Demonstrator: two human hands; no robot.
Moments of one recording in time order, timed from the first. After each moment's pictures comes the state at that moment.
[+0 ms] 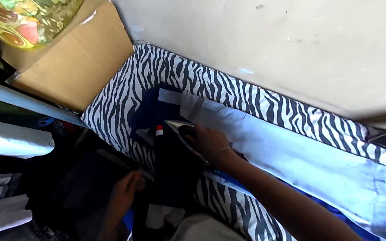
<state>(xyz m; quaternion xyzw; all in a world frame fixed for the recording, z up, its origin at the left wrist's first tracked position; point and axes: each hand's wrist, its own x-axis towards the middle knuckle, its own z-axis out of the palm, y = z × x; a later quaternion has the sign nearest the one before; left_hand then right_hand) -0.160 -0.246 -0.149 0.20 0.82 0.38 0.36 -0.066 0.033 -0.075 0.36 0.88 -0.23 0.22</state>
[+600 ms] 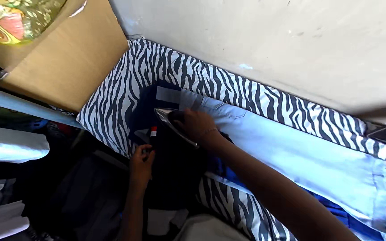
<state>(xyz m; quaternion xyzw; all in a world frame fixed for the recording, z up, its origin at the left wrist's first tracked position) -0.171 -0.157 -0.147 0.13 0.84 0.45 0.28 -0.096 0.042 -0.091 0.33 0.91 -0.26 0.06</state>
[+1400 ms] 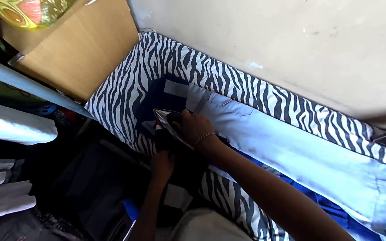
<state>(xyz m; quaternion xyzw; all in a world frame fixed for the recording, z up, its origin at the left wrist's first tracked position) -0.139 -0.144 -0.157 0.24 0.88 0.17 0.37 -0.104 0.004 -0.088 0.33 0.91 -0.22 0.11</state>
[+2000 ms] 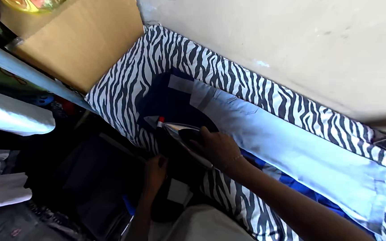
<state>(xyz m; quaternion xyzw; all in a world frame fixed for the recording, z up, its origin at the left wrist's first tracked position) -0.130 -0.193 -0.178 0.20 0.87 0.31 0.33 -0.047 -0.005 -0.080 0.31 0.90 -0.20 0.23</state>
